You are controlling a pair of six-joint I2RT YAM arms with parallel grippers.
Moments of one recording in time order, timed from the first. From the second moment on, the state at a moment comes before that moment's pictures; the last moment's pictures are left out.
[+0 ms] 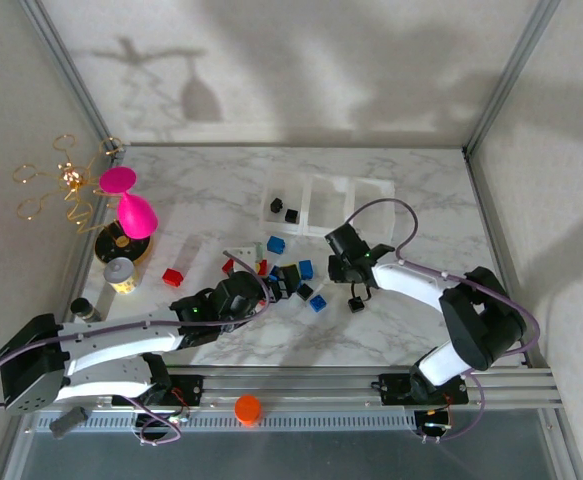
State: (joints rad) left arm -1.04 1.12 0.57 0.12 -0.49 -0.80; right arm 0.67 1.53 0.85 -0.41 0.19 0.55
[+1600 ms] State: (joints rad) left arm -0.81 1.08 0.66 0.07 -0.43 -0.74; right arm 0.70 2.00 1.61 -0.29 0.22 0.29
